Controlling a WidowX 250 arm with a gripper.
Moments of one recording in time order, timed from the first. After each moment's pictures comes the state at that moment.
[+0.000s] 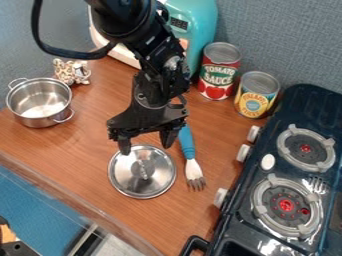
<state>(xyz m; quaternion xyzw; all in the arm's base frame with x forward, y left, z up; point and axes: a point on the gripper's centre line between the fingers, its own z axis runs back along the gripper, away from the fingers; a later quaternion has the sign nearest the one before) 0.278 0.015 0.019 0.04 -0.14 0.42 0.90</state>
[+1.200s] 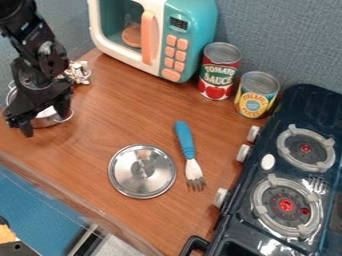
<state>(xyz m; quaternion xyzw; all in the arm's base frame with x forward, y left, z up) 0.235 0.188 -0.004 0.08 -0.18 0.64 0.74</state>
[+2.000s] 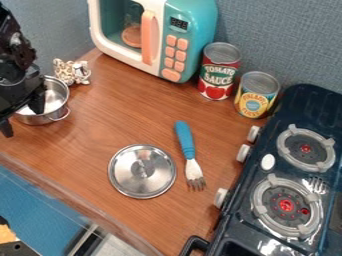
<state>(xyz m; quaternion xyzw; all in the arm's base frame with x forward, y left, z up) 0.220 0.221 -0.010 0.06 -0.16 0.69 0.71</state>
